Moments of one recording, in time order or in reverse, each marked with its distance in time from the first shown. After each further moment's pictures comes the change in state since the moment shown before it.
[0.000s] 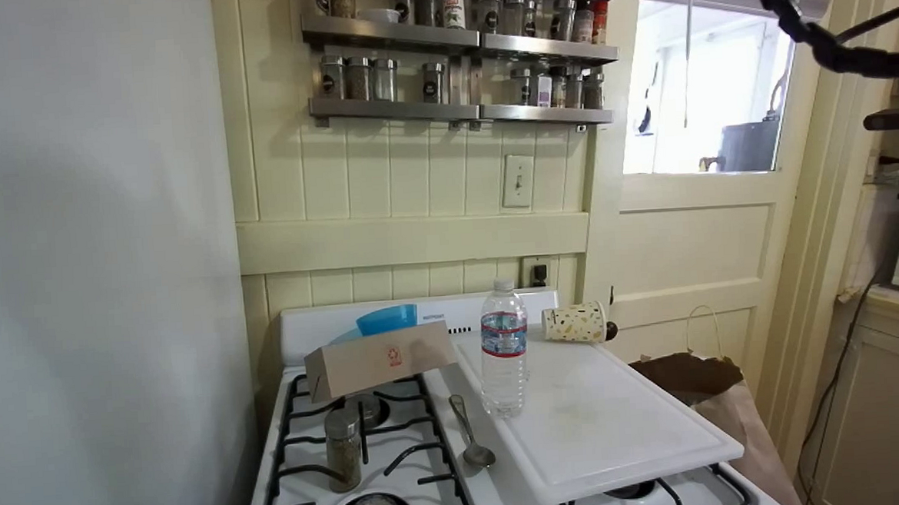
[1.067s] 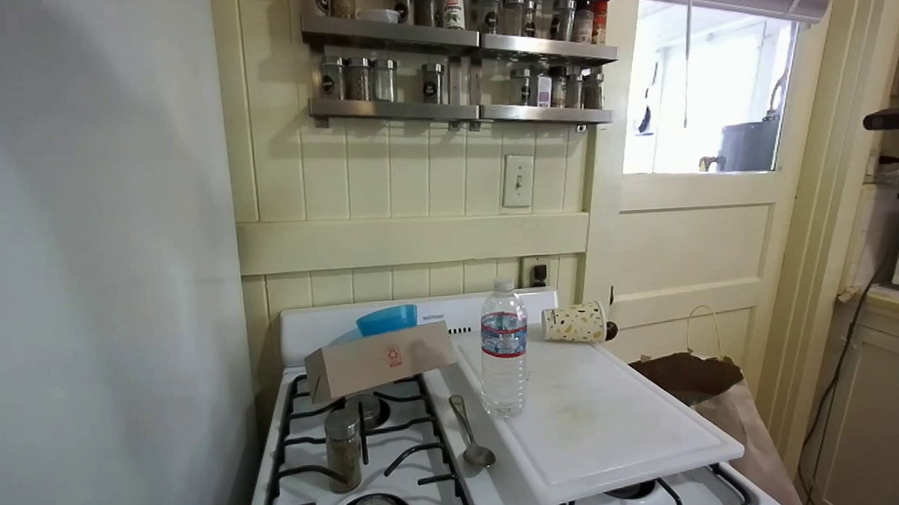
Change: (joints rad) arm -0.003 0.047 -0.074 0.199 -0.013 0.010 0.087
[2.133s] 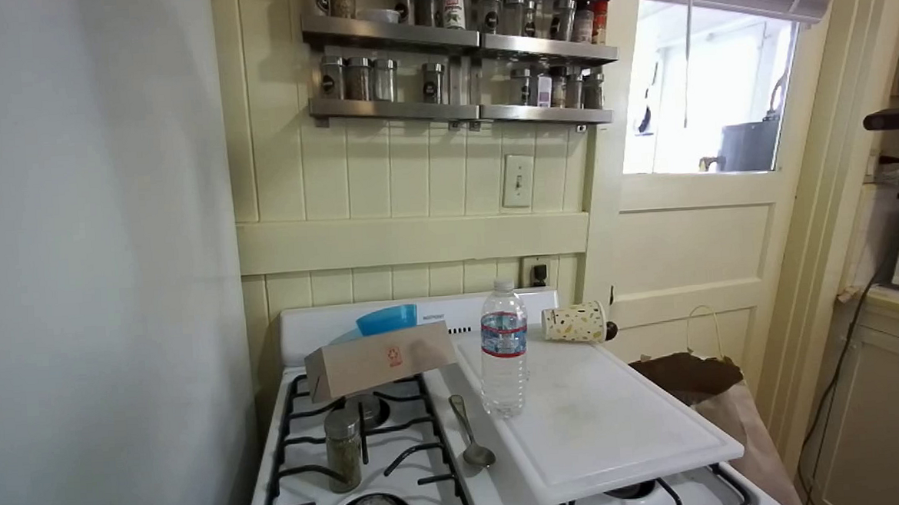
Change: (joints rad) arm -0.076 0.204 -0.065 0.373 0.126 -0.003 -0.155
